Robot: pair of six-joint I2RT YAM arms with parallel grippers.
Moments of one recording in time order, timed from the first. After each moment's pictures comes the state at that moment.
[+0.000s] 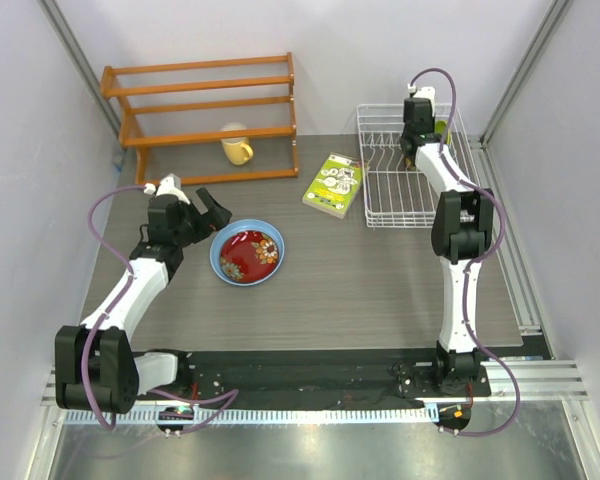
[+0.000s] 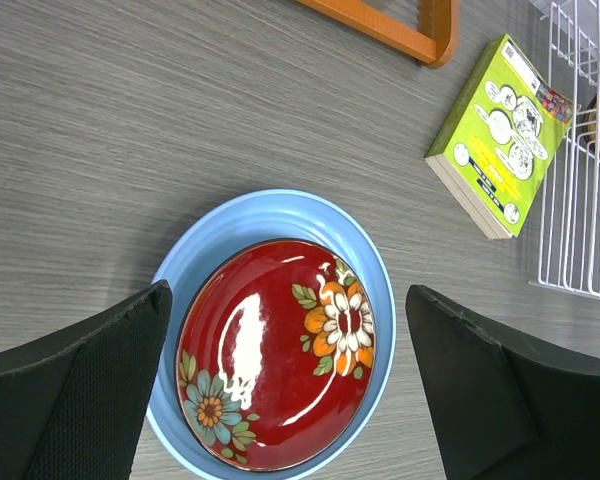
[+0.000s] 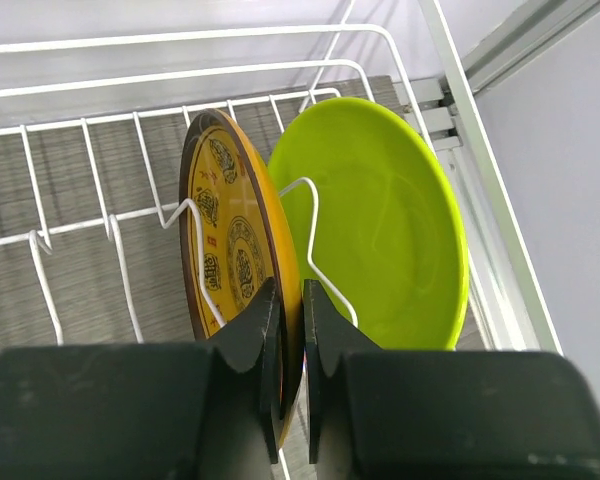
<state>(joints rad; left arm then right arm) -0.08 1.21 0.73 -0.02 0.13 -0.57 0.09 2.35 2.08 -0.23 0.50 -0.07</state>
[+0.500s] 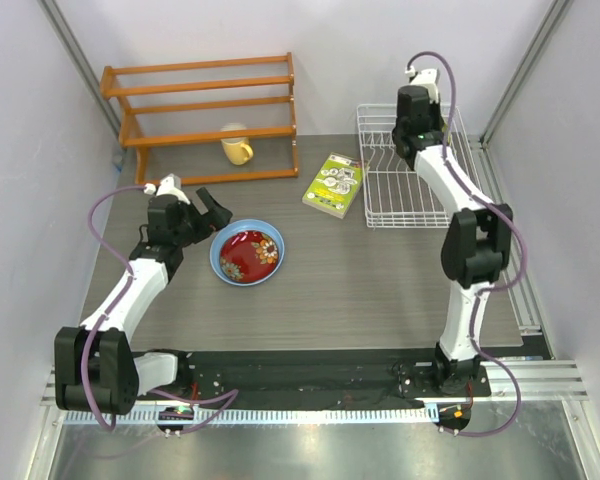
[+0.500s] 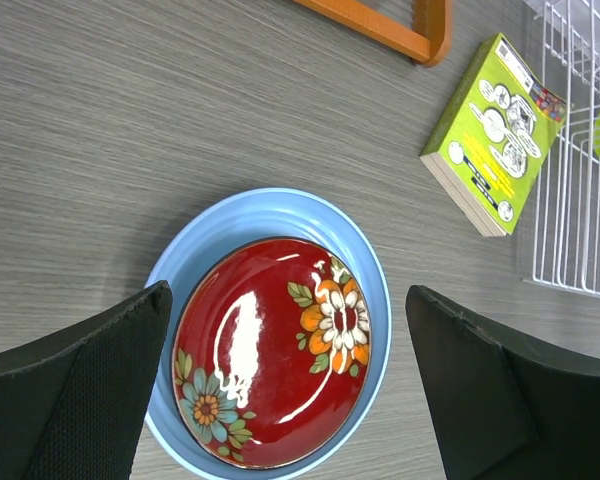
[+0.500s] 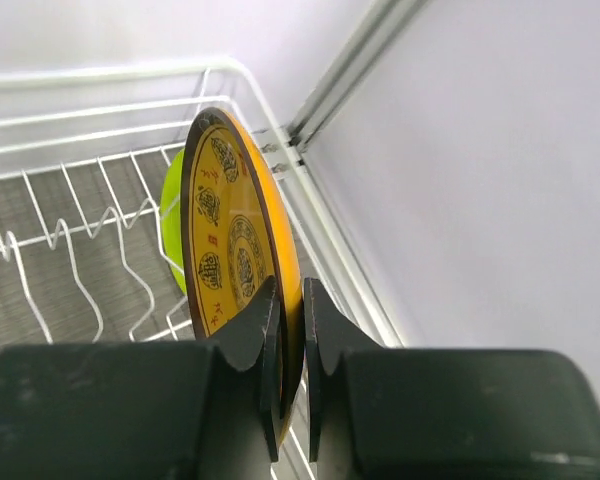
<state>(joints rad) -0.08 1.21 0.73 -0.03 0.14 -0.58 0.19 2.09 1.89 -0.14 0.83 -0.22</state>
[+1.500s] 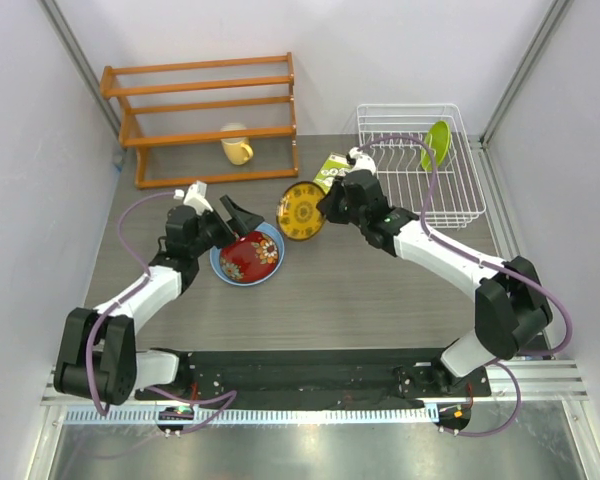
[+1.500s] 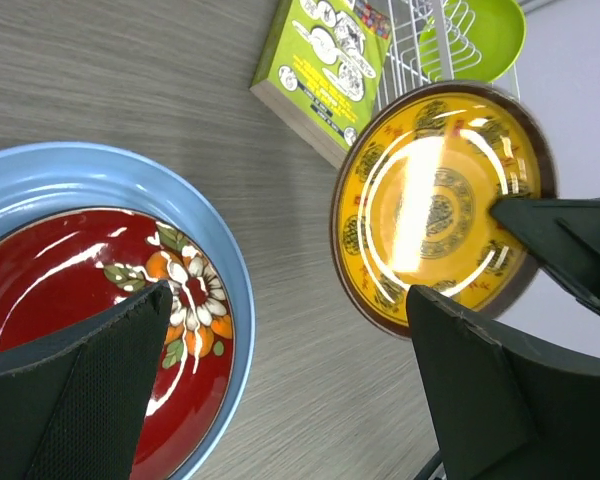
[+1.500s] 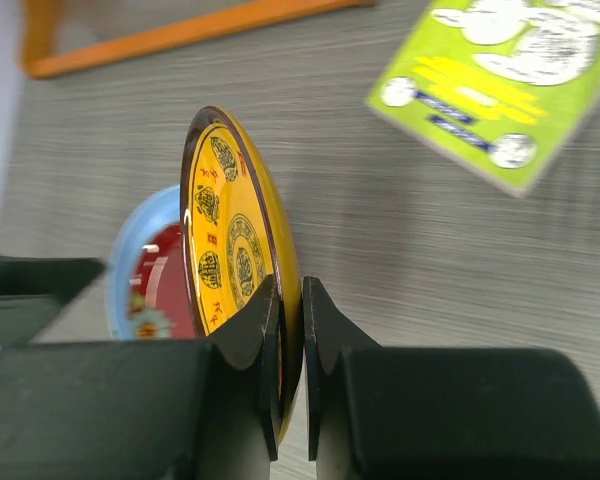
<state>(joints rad) -0.20 1.26 0.60 0.34 0.37 -0.75 0.61 1.53 1.12 -0.08 0.14 0.60</state>
